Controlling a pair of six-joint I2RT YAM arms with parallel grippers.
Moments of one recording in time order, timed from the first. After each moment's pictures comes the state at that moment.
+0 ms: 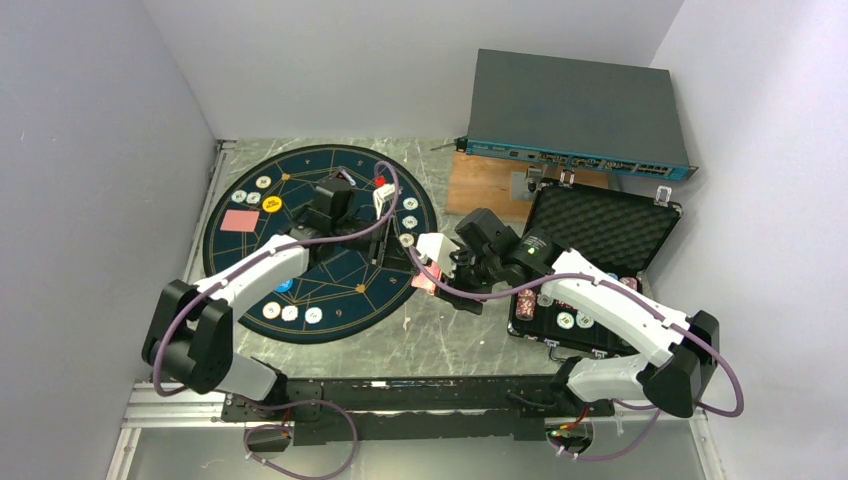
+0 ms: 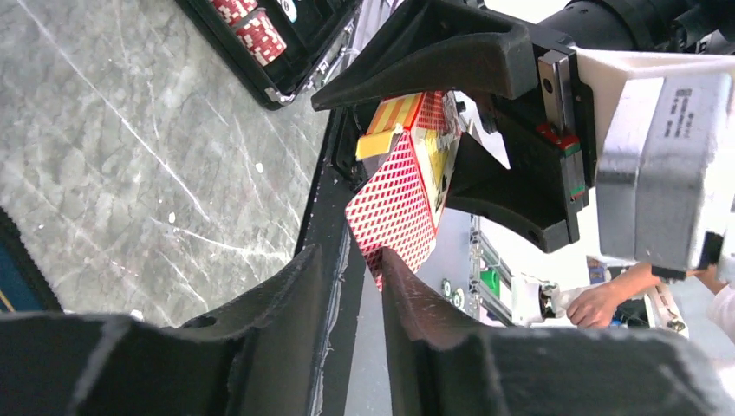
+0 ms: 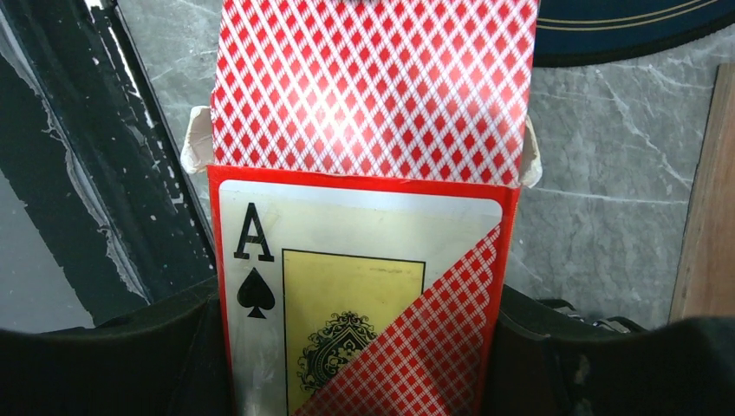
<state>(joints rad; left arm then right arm) -0.49 1.45 0.97 -0.08 1.14 -0.47 0.85 1.26 1.16 -0.91 -0.19 -0.44</state>
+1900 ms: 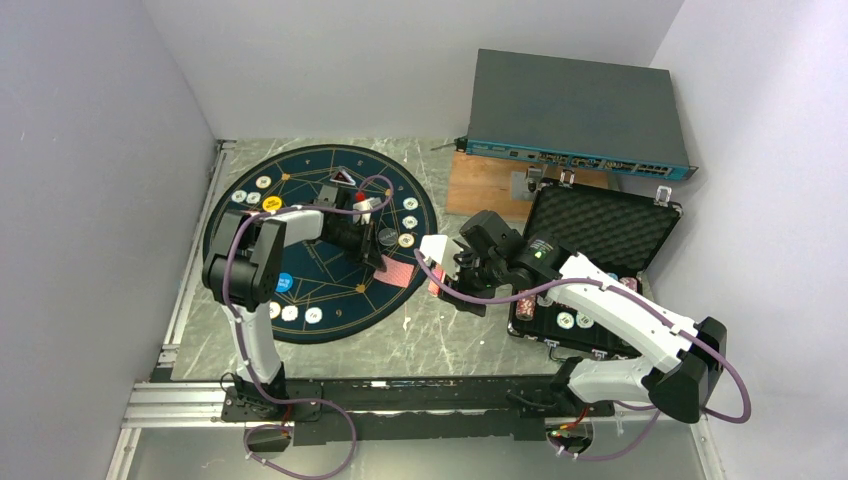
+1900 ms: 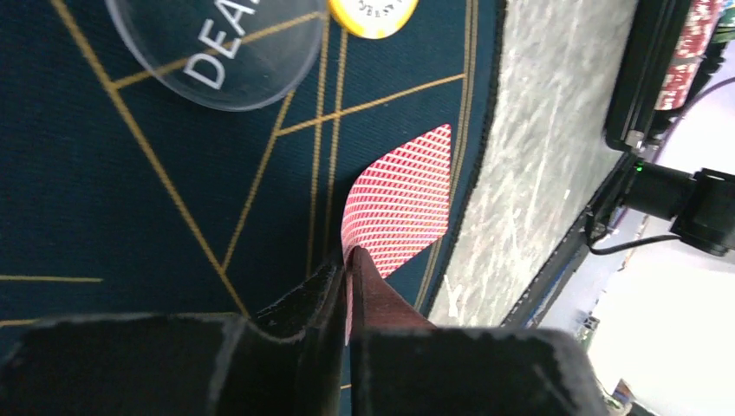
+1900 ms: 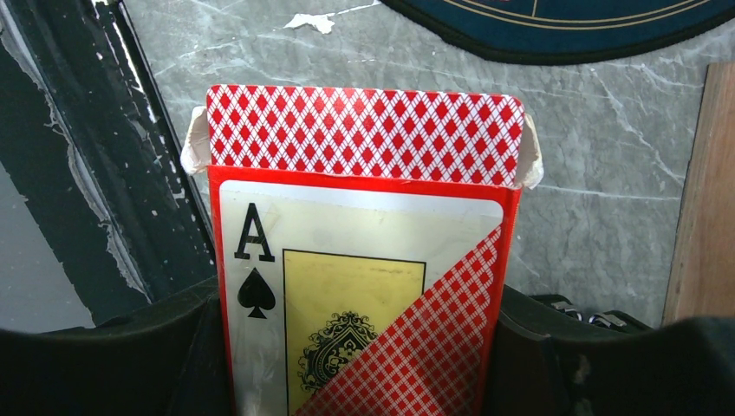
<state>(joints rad) -0.28 1.94 1.14 -0.38 0.78 -0.15 0.85 1.22 1.15 -0.92 -0.19 -0.45</state>
